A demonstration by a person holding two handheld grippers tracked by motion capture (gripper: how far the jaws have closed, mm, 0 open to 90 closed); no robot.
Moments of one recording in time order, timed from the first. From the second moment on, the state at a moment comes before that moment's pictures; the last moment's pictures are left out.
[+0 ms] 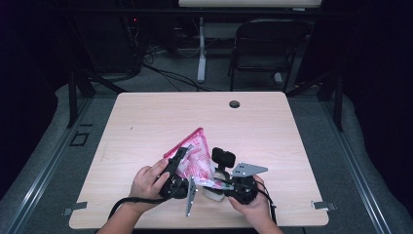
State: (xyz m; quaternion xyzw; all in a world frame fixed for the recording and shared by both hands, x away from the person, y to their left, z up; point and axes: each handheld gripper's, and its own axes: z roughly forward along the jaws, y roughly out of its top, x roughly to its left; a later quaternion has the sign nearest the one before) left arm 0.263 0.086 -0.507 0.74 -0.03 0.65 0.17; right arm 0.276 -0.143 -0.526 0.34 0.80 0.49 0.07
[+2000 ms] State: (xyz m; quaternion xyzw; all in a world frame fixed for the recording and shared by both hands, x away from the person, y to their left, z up) left arm 0.262 0.085 -0.503 0.74 -0.04 0.65 0.16; right arm 0.277 -0.143 -0.527 0.34 0.79 0.50 0.07
